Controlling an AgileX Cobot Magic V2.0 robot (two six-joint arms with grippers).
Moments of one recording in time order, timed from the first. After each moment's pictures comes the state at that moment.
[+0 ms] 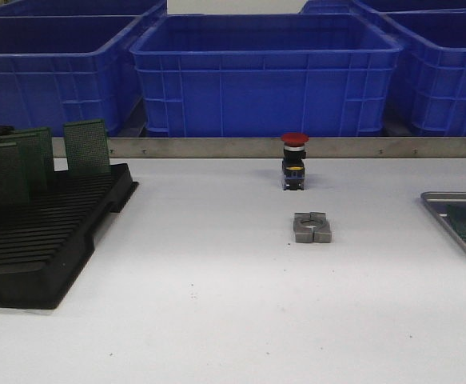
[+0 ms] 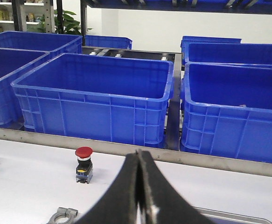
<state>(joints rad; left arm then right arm) -0.08 -0.01 0.01 0.05 0.04 0.02 -0.01 0.21 -0.25 1.07 0.11 -1.06</state>
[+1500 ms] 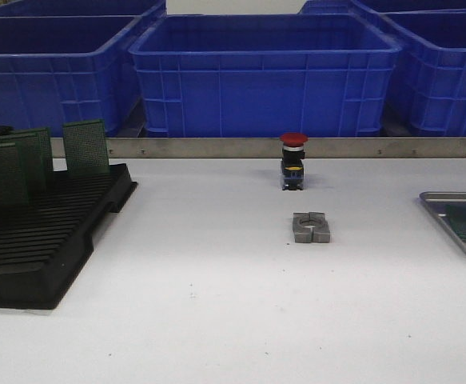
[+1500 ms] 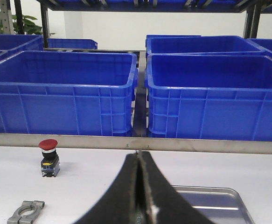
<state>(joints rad) -0.08 -0.01 0.01 0.05 0.04 0.02 -0.01 -0.01 -0.06 0.00 0.03 0.03</state>
